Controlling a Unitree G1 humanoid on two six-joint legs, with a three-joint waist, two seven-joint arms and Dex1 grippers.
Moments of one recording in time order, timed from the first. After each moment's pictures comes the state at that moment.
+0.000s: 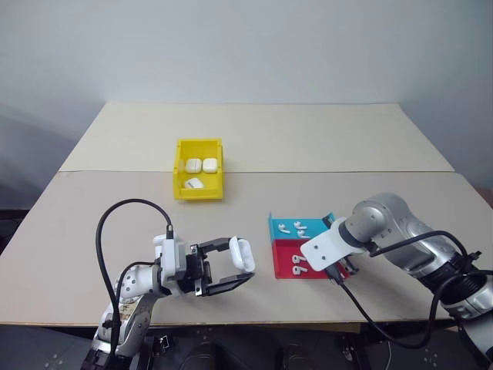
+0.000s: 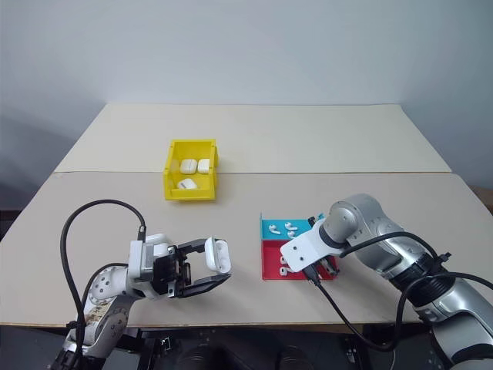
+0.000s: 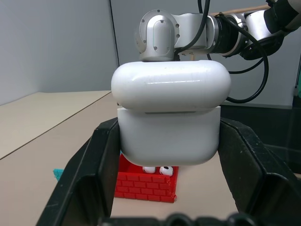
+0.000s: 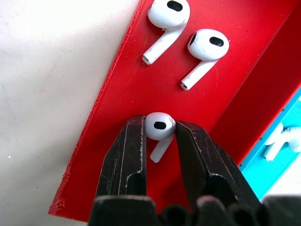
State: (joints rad) left arm -0.05 0.43 -0.09 -0.24 -0.53 -0.13 -1.15; right arm -0.70 -0.91 0.57 -0.15 -0.37 0.11 1.47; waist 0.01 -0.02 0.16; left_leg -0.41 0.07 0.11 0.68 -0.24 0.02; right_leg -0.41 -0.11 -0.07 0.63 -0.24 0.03
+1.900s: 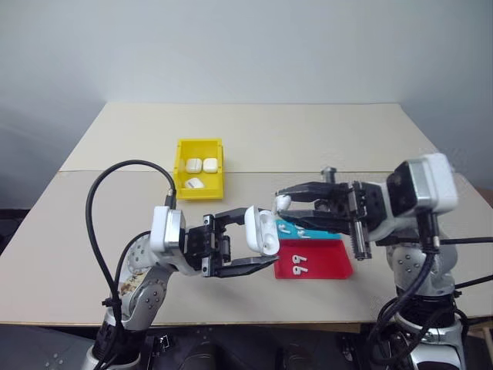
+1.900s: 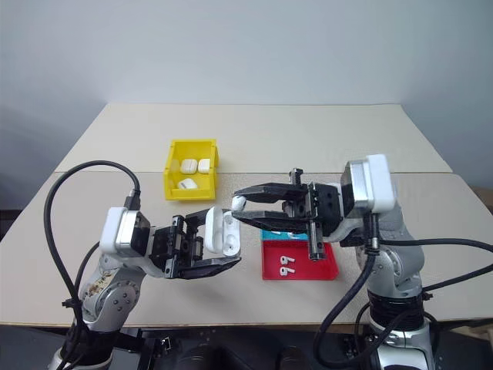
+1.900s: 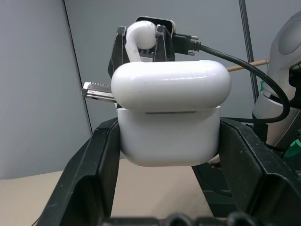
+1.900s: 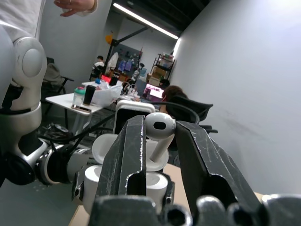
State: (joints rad) left arm -0.26 0.36 -0.10 -0.40 -0.73 0.05 -1.15; right arm -0.51 -0.41 -0.09 -0.43 0.79 0.28 1.22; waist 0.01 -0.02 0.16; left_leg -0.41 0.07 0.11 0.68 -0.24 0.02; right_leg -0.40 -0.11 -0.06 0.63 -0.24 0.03
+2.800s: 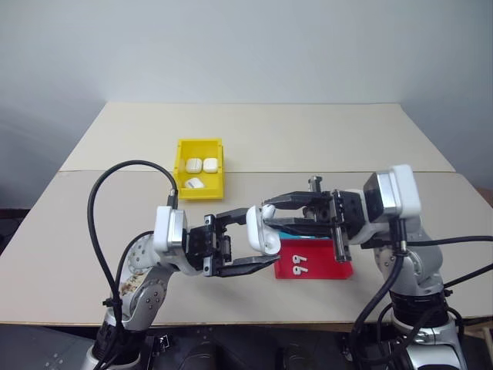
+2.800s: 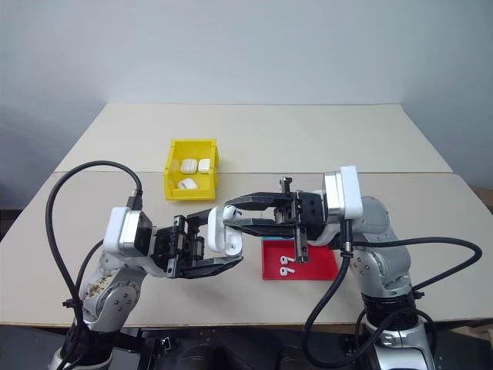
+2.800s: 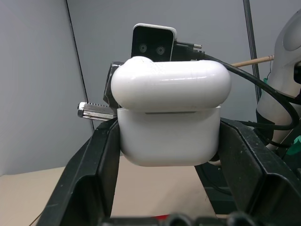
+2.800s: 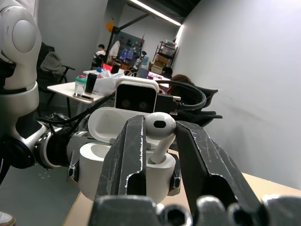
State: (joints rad) left arm -0.26 0.36 -0.10 -0.40 -0.71 0.05 -1.14; right arm -0.50 -0.44 -0.01 -0.38 0.73 0.20 1.24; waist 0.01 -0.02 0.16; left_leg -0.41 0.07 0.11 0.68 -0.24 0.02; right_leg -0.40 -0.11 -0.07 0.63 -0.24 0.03
